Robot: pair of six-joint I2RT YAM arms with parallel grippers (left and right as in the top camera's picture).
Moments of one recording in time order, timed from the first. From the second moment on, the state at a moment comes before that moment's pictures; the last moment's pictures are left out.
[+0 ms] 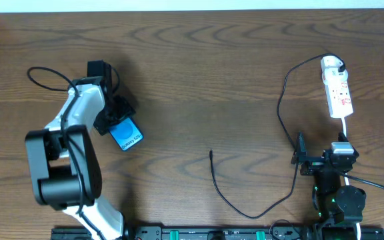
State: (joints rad) left arm 0.10 1.86 1.20 -0.81 -0.02 -0.56; right arm 0.00 0.01 0.01 -0.07 0.01 0.01
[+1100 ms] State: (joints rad) left arm 0.10 1.80 1.08 -0.73 -0.02 -0.56; right arm 0.00 0.01 0.01 -0.07 0.01 0.01
